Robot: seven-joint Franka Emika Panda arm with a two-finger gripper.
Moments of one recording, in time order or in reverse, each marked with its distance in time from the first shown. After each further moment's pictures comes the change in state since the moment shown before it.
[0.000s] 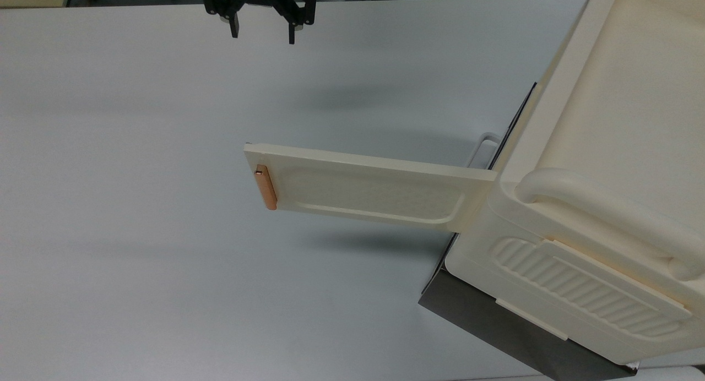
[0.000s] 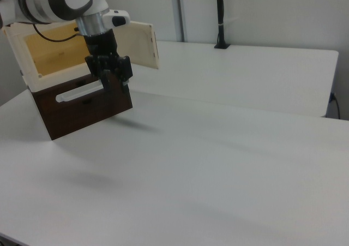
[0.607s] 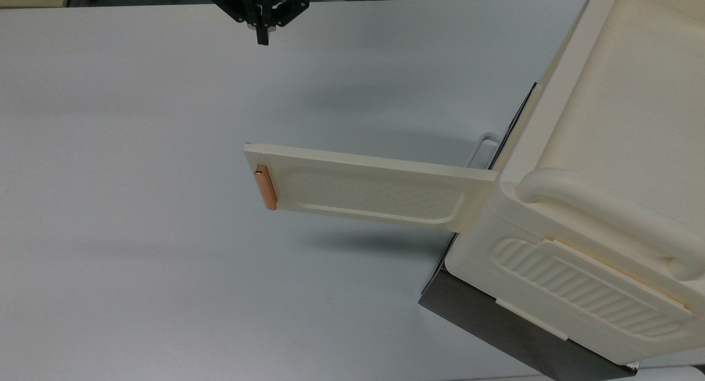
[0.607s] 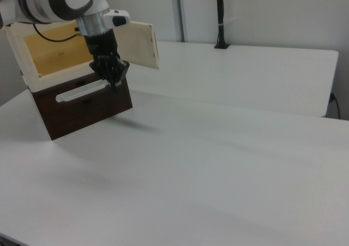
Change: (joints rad) arm -0.001 0.000 -0.002 0.001 0.001 0.000 -0.014
